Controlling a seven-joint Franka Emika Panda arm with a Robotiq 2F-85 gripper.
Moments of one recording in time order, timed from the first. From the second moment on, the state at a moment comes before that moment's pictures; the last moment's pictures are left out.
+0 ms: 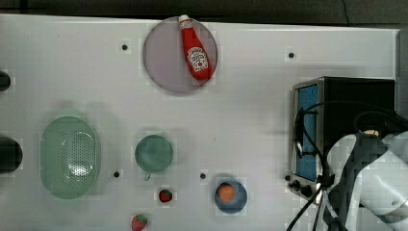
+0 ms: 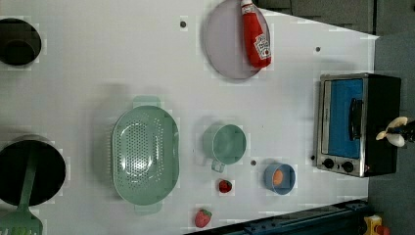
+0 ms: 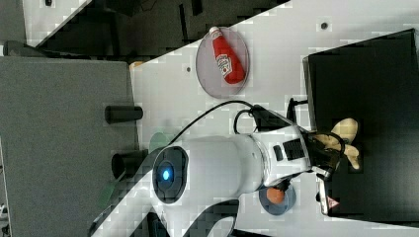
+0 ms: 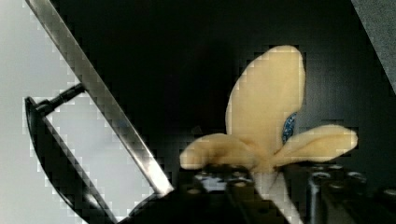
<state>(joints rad) -0.03 0.18 -0.67 -2.02 -0.03 0.62 -0.91</state>
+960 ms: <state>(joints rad) 0.00 0.13 -0.66 -1.85 -0.05 0.43 -0.95</state>
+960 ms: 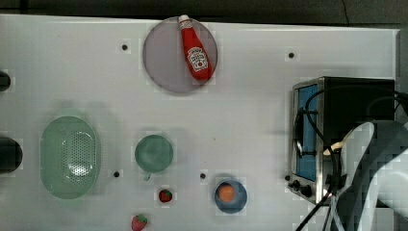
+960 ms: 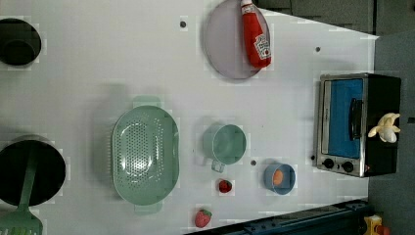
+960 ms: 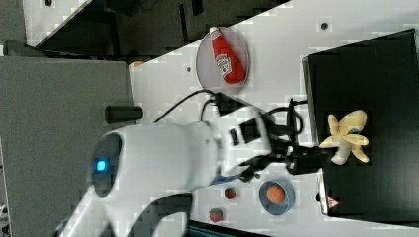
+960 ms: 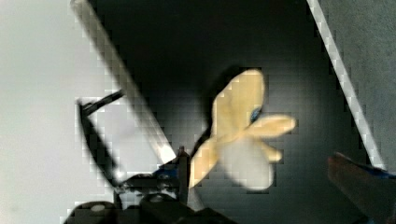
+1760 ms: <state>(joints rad) 0.01 -0.14 -0.22 -1.72 -0.06 0.07 -0.30</state>
